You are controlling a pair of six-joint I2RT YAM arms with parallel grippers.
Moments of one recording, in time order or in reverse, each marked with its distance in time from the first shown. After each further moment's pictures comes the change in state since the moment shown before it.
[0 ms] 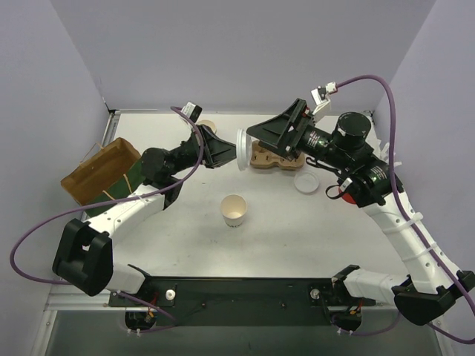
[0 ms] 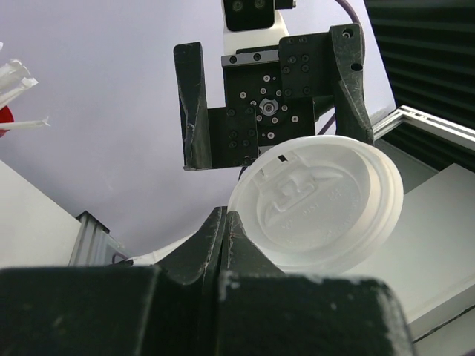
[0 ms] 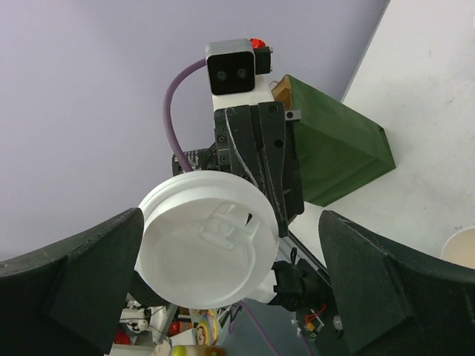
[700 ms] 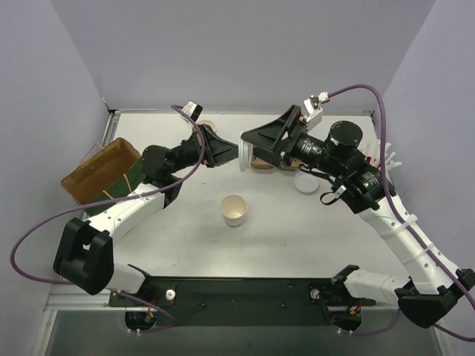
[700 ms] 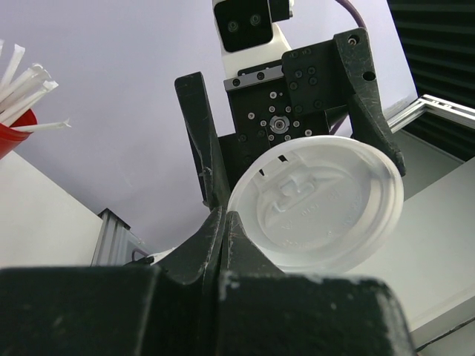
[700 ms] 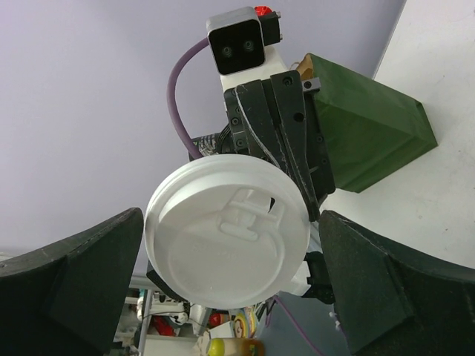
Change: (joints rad) left arm 0.007 0.008 0.014 -0.037 0.028 0.089; right arm 0.055 -0.020 -0.084 0.070 0.027 0.138
